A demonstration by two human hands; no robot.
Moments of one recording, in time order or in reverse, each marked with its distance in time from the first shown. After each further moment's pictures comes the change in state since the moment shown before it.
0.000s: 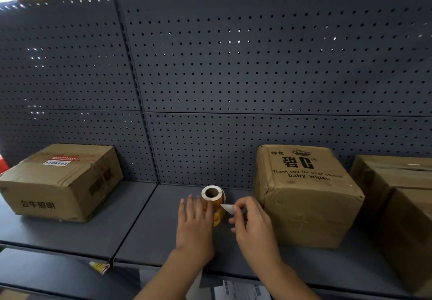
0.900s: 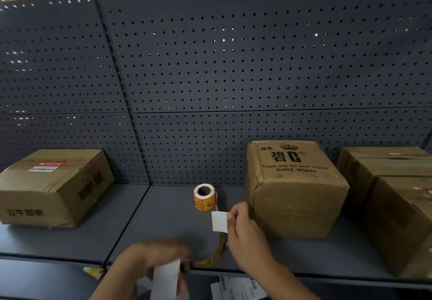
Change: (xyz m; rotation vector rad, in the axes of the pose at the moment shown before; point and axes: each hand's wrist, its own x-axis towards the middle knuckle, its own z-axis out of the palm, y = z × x) left_hand -0.005 -0.080 0.023 -0.998 -0.897 -0.110; right_hand -0.014 -0.005 -0.010 -0.201 -0.251 0.181
